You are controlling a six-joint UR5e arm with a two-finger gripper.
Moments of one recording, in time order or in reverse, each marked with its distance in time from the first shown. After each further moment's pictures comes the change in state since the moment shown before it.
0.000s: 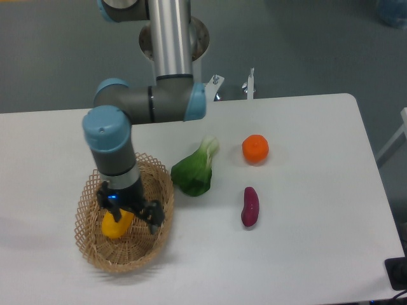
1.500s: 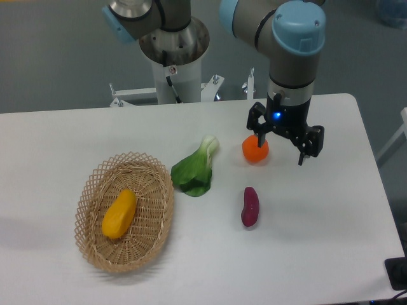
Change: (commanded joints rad) arm 0.457 0.196 0.114 -0.456 -0.117 0.669
